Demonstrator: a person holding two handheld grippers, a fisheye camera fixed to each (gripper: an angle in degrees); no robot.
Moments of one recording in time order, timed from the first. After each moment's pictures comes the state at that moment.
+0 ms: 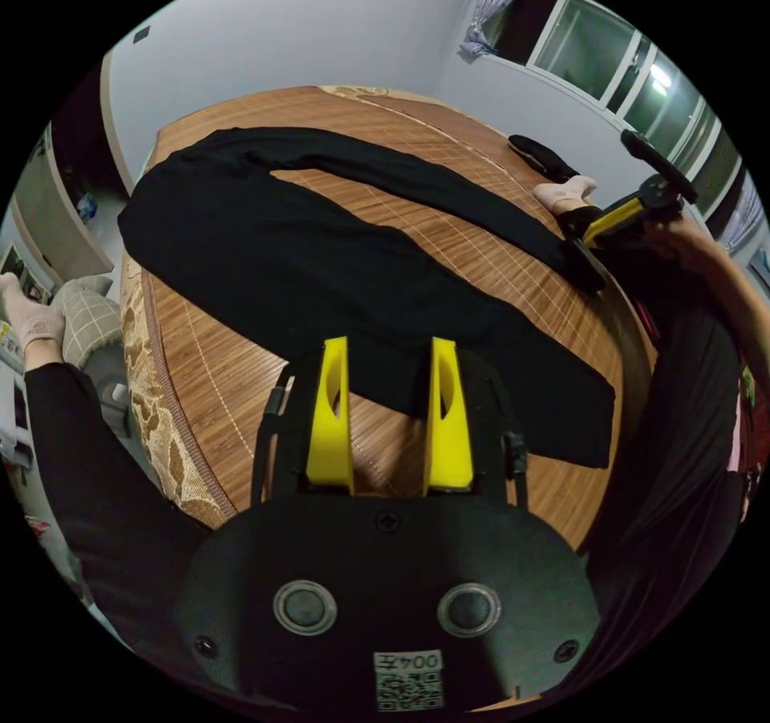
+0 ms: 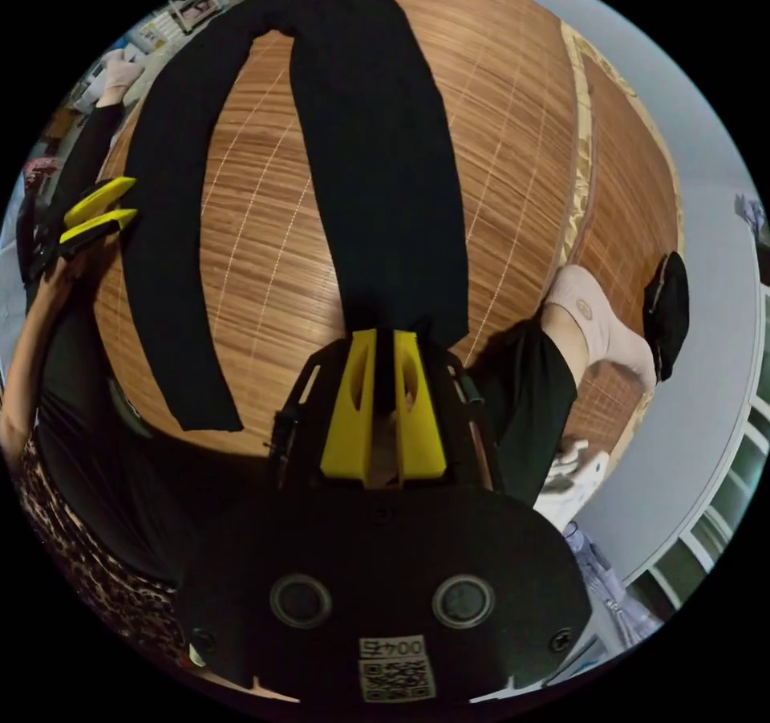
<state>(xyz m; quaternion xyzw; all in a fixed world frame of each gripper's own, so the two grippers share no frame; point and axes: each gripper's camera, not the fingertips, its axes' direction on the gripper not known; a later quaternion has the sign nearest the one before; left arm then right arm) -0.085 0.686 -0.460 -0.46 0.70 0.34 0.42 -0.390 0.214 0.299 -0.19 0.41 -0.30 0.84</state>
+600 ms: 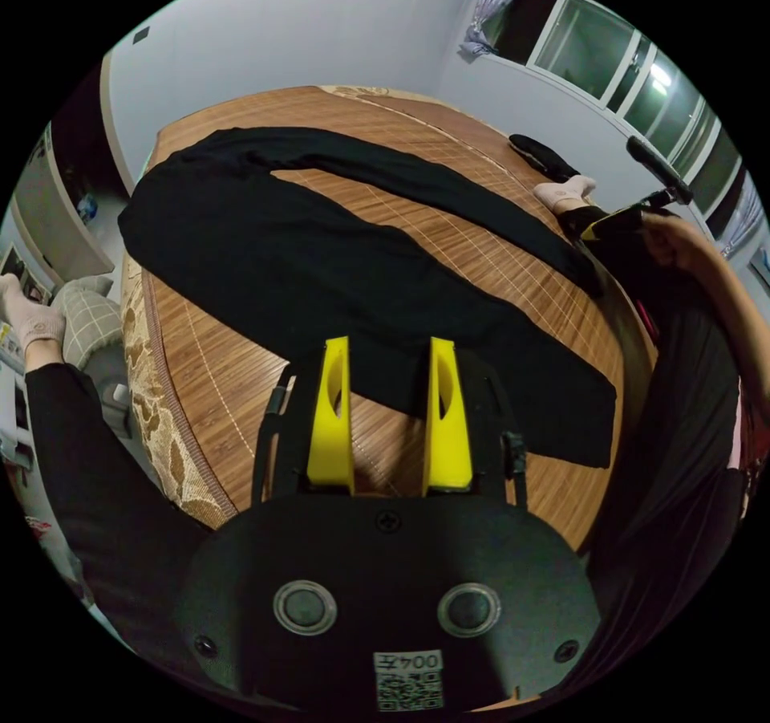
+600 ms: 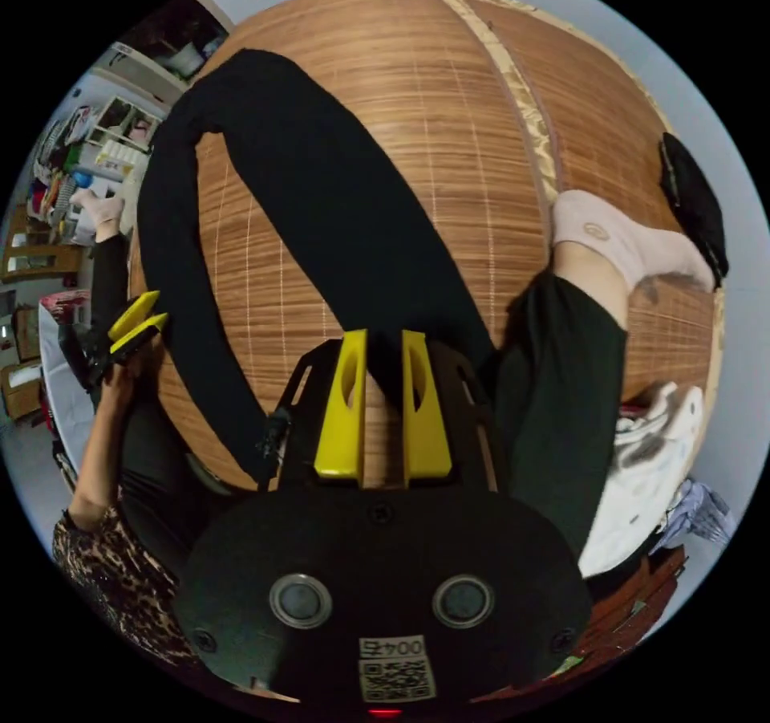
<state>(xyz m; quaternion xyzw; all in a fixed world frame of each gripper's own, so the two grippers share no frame) -0.095 0.682 -0.471 -0.46 0.70 0.35 0.42 -0.356 0.219 0.240 -0.12 0.28 -0.15 0.94</state>
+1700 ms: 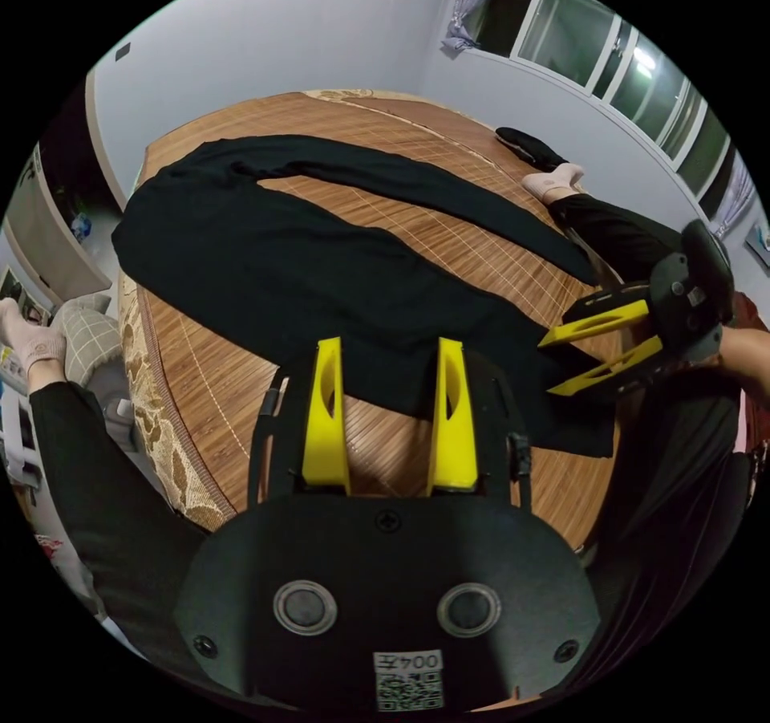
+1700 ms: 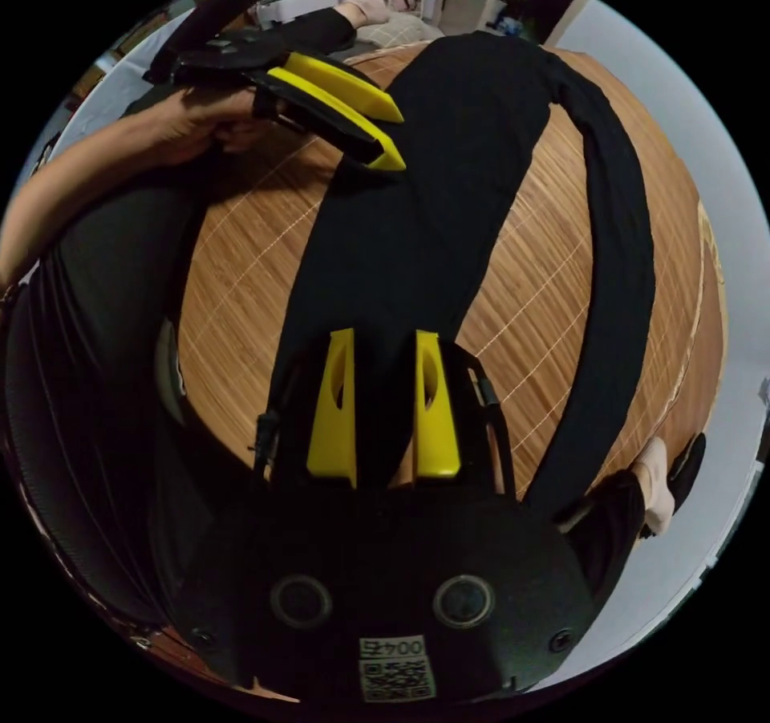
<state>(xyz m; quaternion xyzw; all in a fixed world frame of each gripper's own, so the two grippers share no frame) -0.103 0.670 -0.481 -0.44 0.72 0.35 0.42 -0.476 0.491 0.355 -0.18 0.30 -0.51 0.78</state>
